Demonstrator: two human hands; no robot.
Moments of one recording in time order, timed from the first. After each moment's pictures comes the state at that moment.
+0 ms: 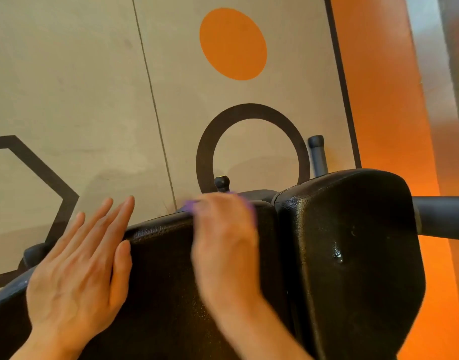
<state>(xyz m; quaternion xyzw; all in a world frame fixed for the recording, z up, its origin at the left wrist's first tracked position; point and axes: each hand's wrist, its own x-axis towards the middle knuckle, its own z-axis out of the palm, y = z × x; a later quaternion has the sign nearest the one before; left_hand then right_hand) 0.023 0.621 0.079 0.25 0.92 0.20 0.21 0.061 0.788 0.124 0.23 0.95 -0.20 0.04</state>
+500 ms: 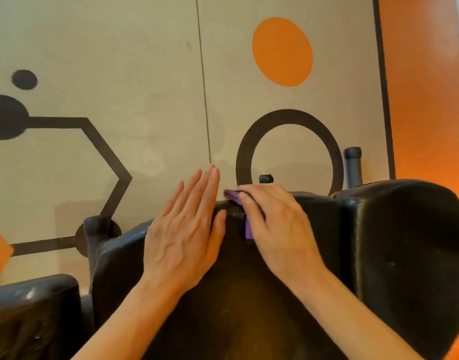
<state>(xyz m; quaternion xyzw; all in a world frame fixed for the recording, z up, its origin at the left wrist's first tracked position) 0.022 0.619 0.085 0.26 0.93 0.24 0.13 0.046 0.765 0.139 0.14 0.96 -0.22 0.13</state>
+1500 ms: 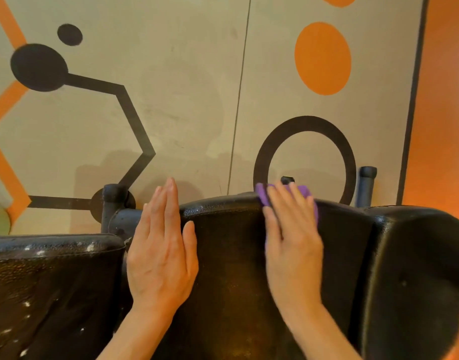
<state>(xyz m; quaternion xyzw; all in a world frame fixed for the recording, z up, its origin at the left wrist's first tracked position) 0.072 0.547 0.069 0.00 0.96 0.25 0.09 0.066 0.705 0.130 0.17 0.97 -0.16 0.09</state>
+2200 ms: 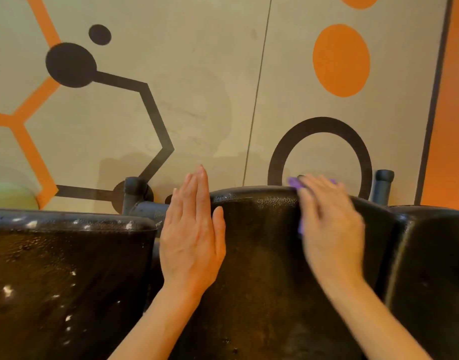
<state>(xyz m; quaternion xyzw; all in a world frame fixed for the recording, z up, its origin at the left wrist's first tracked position) 0.071 0.543 0.071 0.01 0.96 0.25 0.12 0.053 0.715 0.138 0.16 0.97 -0.17 0.07</state>
